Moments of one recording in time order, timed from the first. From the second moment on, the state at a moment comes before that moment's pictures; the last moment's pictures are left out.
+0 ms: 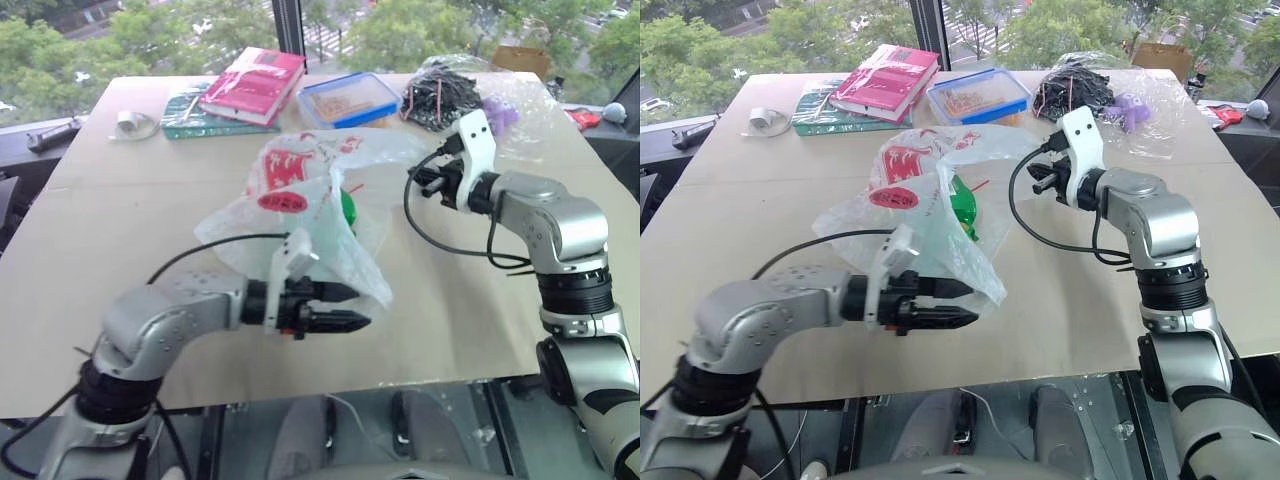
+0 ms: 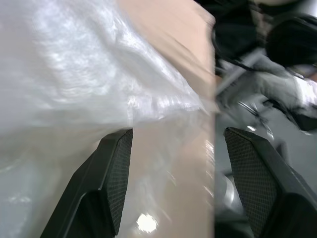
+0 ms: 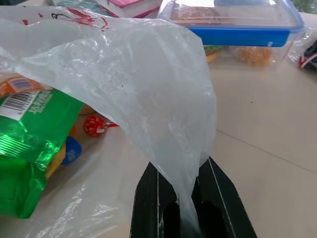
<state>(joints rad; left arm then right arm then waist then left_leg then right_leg) -0.38 0.63 -0.11 -0.46 -0.85 1.08 -0.74 -0.82 -0.41 0.03 -0.03 0.32 0.94 0.54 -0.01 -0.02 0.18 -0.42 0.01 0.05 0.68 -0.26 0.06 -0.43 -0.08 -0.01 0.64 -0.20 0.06</state>
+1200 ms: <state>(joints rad) -1.68 0.57 0.15 1.04 -0.77 0.71 -0.74 -1.60 -0.58 -0.47 0.73 0.58 0.78 0.49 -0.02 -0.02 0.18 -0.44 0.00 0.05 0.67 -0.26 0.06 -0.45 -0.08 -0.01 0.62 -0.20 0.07</state>
